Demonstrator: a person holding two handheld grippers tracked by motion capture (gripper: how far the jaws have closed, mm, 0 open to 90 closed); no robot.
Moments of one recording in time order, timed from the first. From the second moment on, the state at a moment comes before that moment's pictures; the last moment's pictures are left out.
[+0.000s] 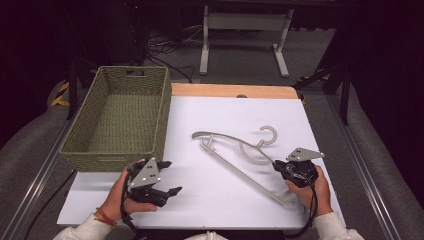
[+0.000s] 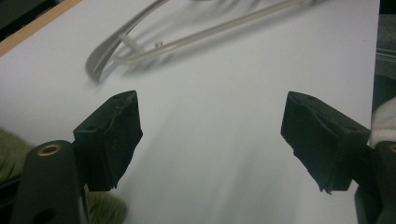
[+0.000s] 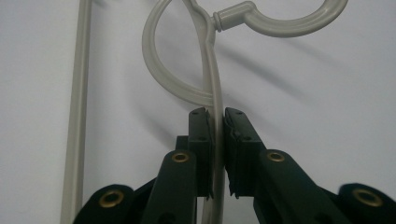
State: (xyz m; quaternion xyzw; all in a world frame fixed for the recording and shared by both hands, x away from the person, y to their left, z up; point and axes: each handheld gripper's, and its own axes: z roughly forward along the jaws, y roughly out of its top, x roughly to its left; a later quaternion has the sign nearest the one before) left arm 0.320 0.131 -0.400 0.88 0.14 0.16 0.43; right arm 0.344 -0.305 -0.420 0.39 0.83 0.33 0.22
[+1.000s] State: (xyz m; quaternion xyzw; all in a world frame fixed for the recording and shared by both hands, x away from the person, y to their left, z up) left arm 0.390 0.013 -0.426 0.94 0.10 0.20 0.26; right arm 0.330 -0.274 -0.419 0.25 0.88 0.36 0.18
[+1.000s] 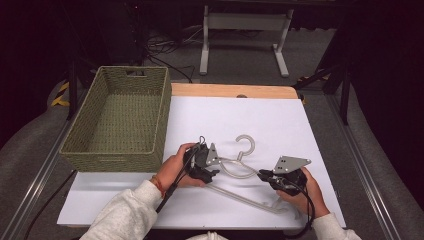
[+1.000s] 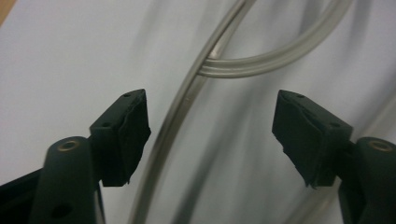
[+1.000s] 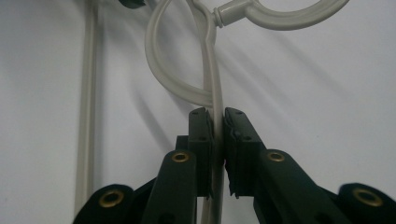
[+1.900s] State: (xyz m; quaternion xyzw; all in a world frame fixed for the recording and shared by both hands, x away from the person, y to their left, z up) left arm 0.394 0.003 -0.436 0.94 0.07 0.24 0.23; right arm 0.328 -0.270 -0.417 0.23 0.89 0.36 0.17
